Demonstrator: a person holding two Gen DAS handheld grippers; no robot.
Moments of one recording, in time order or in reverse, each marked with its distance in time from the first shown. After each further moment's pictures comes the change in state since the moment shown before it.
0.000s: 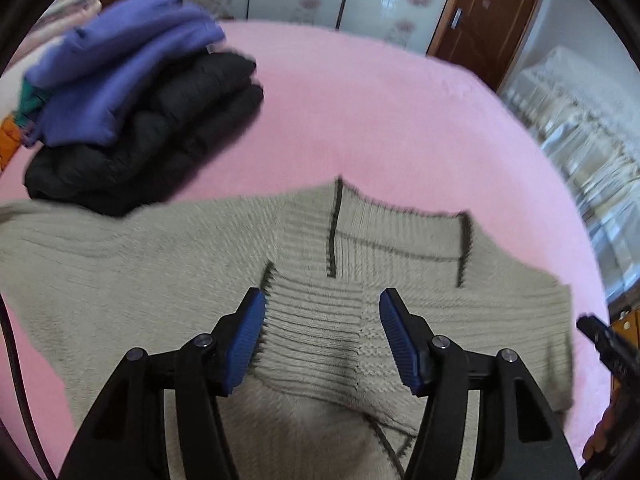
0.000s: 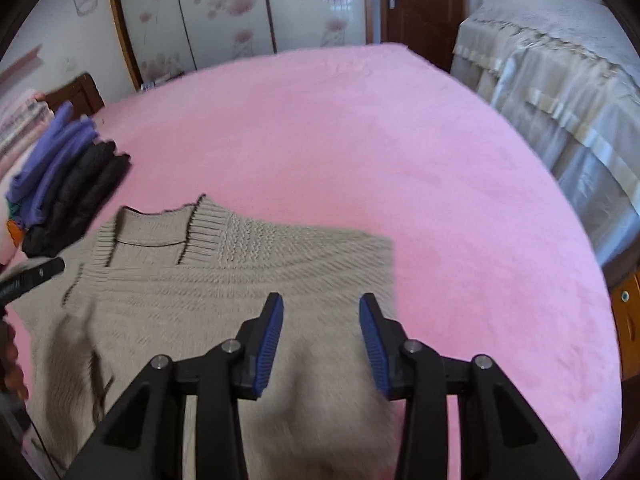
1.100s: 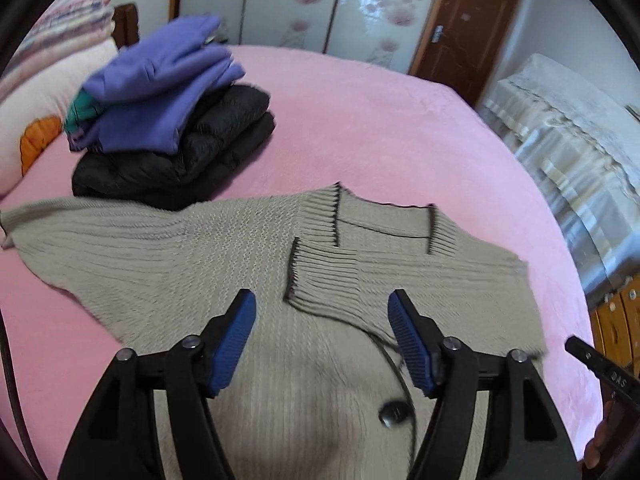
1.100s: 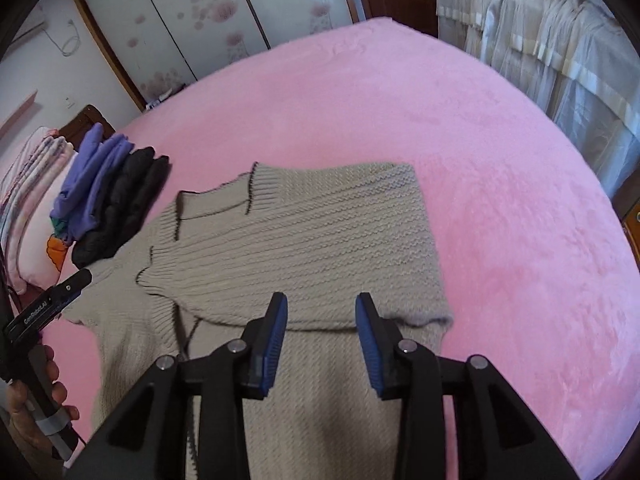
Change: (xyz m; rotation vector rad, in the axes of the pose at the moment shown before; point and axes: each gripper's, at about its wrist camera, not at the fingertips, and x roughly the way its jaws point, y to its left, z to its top) left arm -0.137 0.030 -0.040 0.058 -0.106 -0.056; right arm -0.097 0.016 -0.070 0.177 0.025 0.122
